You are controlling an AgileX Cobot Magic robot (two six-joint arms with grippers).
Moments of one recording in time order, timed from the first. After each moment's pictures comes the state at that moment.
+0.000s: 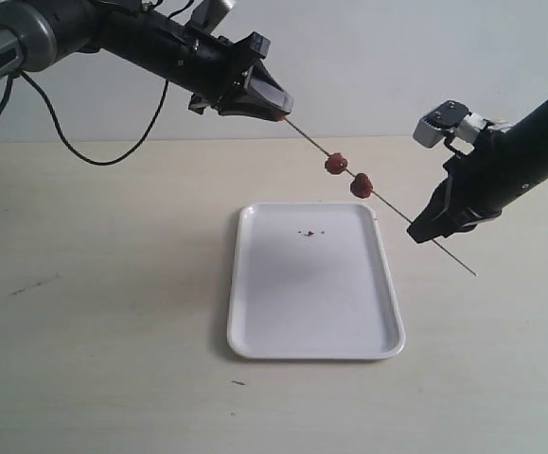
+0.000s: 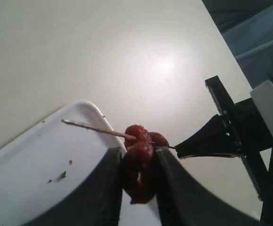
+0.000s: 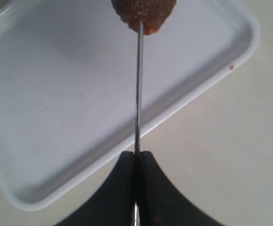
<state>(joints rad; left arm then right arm) -0.31 2.49 -2.38 -0.99 1.22 0.44 -0.13 1.97 -1.26 0.73 0.91 -1.30</state>
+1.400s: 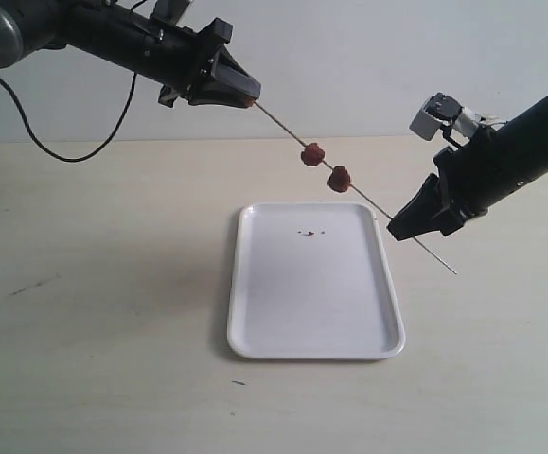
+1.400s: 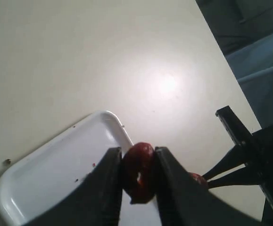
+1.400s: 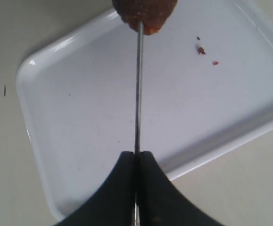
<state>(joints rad) -0.24 2.49 -2.38 -1.02 1.22 0.43 -0.13 1.97 -1.26 0.86 1.03 -1.48</state>
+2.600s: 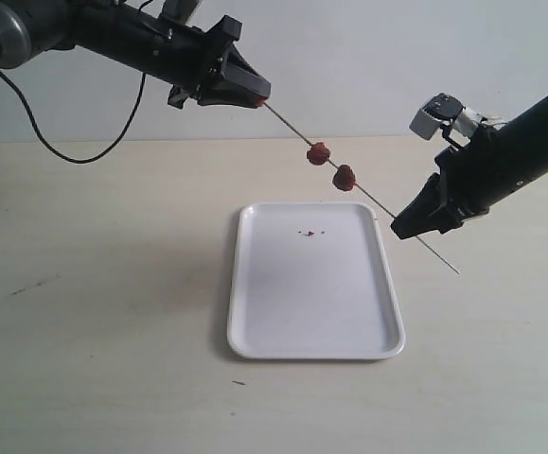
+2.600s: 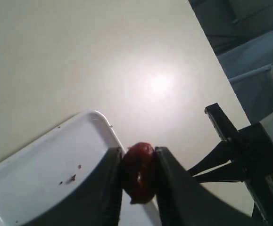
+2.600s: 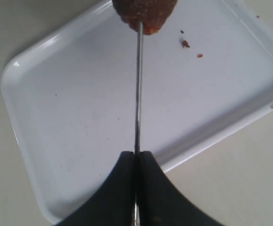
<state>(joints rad) -0.25 2.49 -2.38 -1.03 1.22 0.41 -0.13 1.97 -1.26 0.84 0.99 -1.43</state>
